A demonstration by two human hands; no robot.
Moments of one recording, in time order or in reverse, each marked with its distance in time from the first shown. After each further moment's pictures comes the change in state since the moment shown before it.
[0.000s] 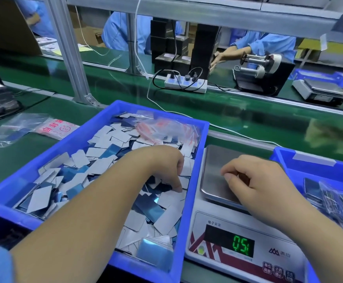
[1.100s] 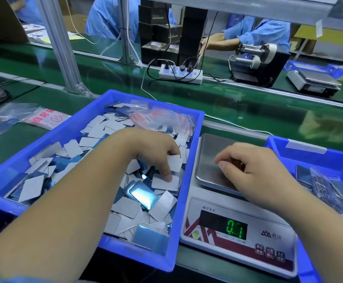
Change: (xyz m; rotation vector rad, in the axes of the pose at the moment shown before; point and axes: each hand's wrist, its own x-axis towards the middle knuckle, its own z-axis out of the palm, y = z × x) left_hand -0.022 -0.003 -0.018 -0.034 -0.116 0.147; right_hand 0.000 -0.002 -0.003 0.023 -0.030 0.005
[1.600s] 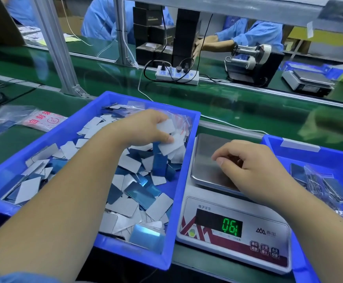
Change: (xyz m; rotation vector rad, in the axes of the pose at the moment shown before) left_hand 0.001 -0.013 -0.012 -0.315 0.480 0.007; right_hand 0.000 0.004 -0.003 0.039 0.043 0.009
